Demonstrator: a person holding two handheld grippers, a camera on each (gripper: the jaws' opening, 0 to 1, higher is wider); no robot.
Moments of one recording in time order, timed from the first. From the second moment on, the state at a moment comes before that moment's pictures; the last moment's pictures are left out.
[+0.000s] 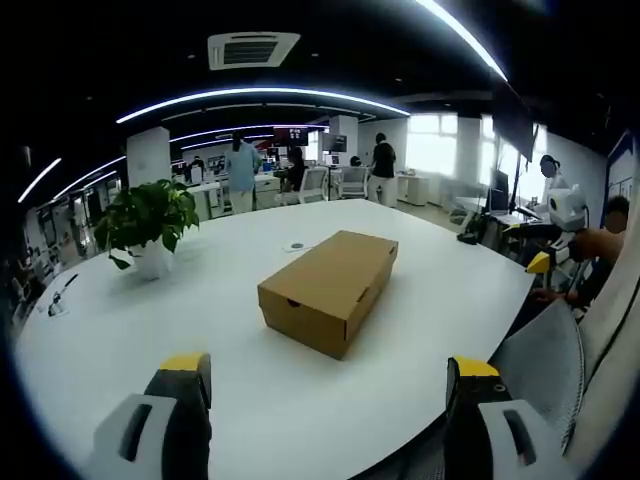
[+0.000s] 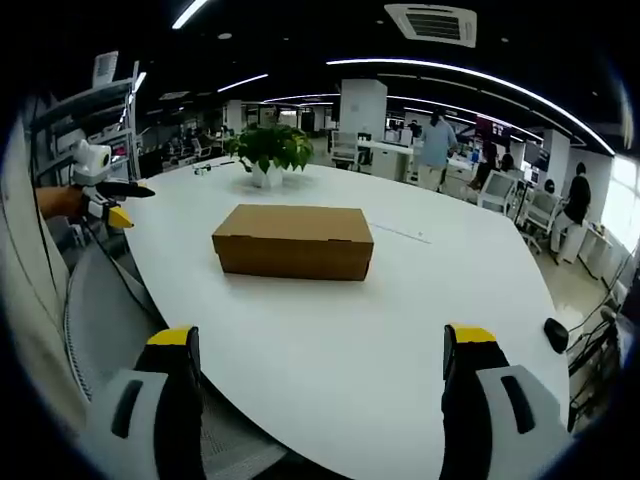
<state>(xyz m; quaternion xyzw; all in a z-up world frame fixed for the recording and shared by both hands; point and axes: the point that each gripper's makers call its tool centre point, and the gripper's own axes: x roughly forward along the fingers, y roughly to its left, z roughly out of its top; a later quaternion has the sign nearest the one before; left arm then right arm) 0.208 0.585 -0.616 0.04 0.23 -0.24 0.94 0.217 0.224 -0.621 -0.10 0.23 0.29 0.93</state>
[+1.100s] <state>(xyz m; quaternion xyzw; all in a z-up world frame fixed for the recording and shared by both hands) 0.212 0.584 -0.616 0.05 0.23 -0.24 0.94 0.220 0.222 -0.618 -0.10 0.23 0.29 0.92</state>
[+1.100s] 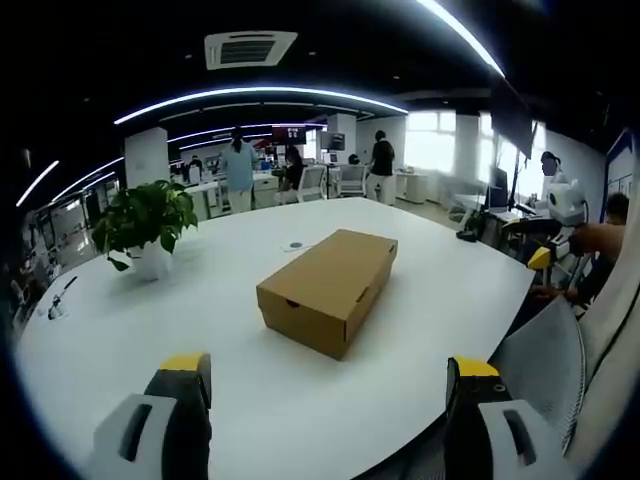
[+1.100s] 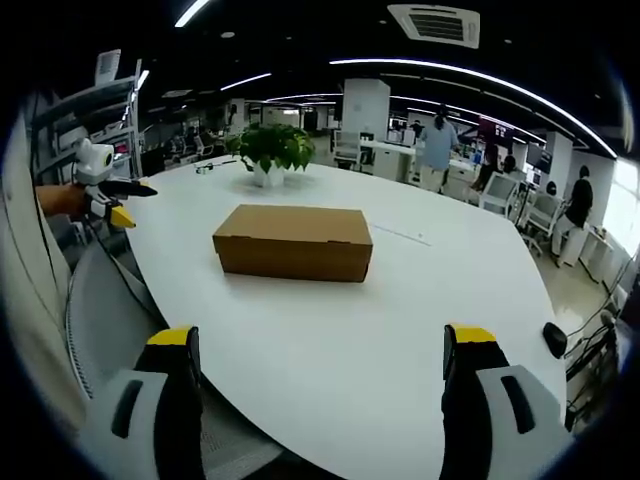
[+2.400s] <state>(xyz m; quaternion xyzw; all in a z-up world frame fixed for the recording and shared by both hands) 0.231 0.568 -0.631 0.05 0.25 -0.23 0.94 0.259 0.224 -0.631 -0.11 0.25 0.33 0.90</state>
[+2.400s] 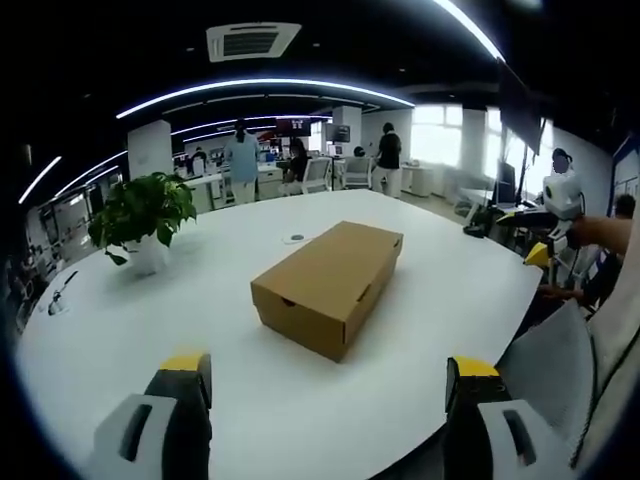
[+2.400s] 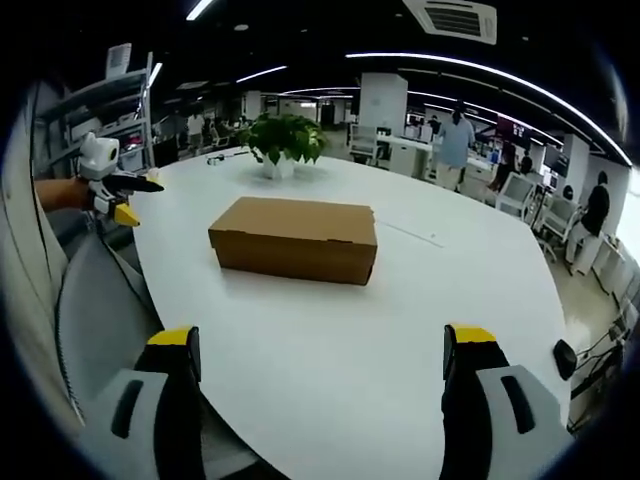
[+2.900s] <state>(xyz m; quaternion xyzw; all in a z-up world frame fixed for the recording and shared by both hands) 0.247 0.563 -0.634 0.04 0.25 -0.20 0.95 0.292 0.232 -0.633 -0.13 0.23 0.37 0.89</state>
